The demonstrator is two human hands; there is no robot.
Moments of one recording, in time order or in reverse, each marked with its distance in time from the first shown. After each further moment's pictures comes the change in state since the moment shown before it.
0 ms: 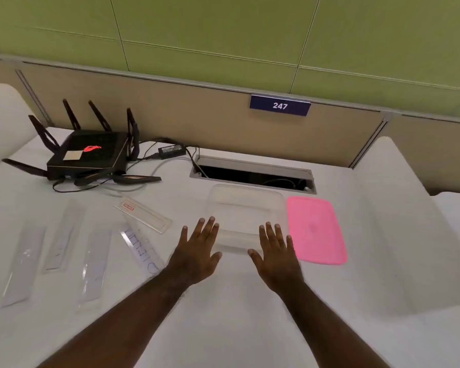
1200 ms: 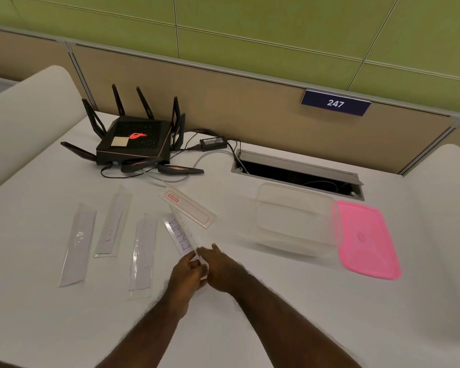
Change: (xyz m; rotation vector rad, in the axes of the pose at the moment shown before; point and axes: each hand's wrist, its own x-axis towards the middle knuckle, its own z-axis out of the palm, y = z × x) left_hand -0.081 -0.071 -0.003 -1.474 0.169 -0.954; right_hand 0.042 -0.224 0.054 0.393 -0.540 -0.285
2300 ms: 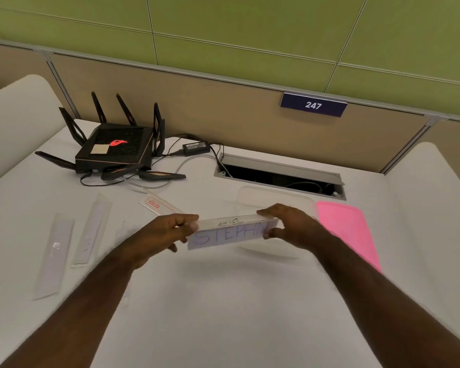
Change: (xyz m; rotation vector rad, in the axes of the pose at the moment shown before) left_hand 0.003 0.116 -0.024 0.495 -0.485 0.353; right_hand -0.083 0.128 -0.186 -0.173 0.350 -0.028
